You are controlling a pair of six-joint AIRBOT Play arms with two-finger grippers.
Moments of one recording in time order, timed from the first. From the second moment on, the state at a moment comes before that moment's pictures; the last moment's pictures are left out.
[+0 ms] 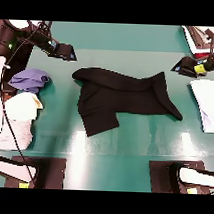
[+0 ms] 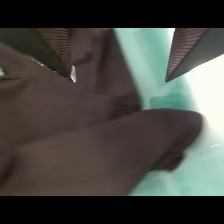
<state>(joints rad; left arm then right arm) -0.13 -1.64 1.92 1.22 -1.37 -1.37 -0.21 -1.40 1.51 -1.09 1.30 1.48</state>
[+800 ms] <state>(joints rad) 0.02 -1.50 1.26 1.00 -1.33 -1.37 -0.30 -1.16 1.34 -1.11 1.22 1.44</state>
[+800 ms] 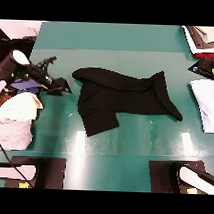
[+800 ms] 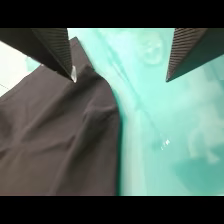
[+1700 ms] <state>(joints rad) -0.11 -1.46 0.96 0.78 -0.98 -1.28 -0.30 -1.10 1.23 -1.14 1.31 1.43</state>
